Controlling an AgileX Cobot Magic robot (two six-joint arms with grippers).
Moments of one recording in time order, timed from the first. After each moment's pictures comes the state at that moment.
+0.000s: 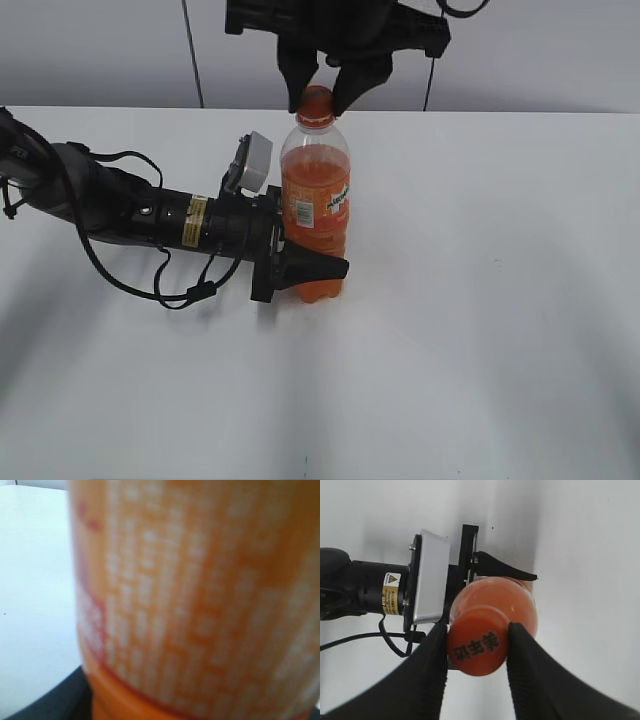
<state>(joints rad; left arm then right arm) -0.30 2.40 -1.33 1.51 -1.20 -0.72 0.73 1.97 -1.93 -0.01 1.23 0.59</state>
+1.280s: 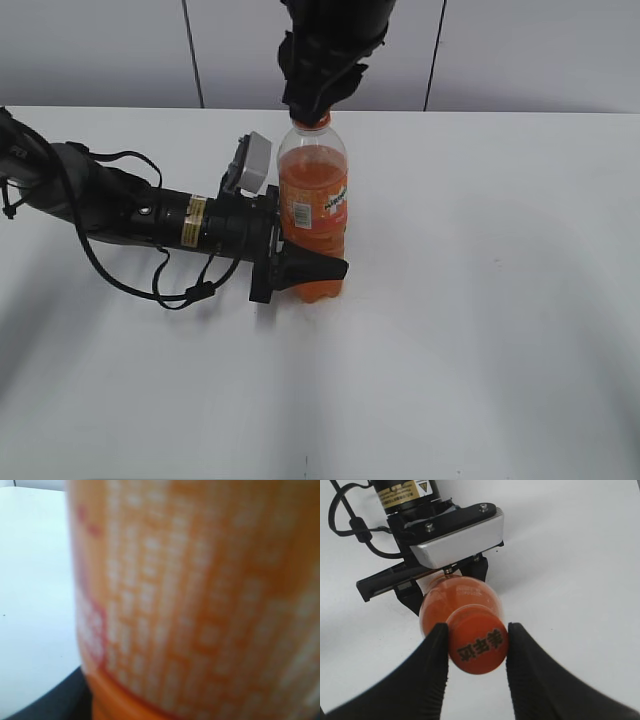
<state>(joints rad) -0.30 2.40 -1.33 1.52 -1.20 -0.71 0.73 1.97 -1.93 0.00 1.22 -0.59</state>
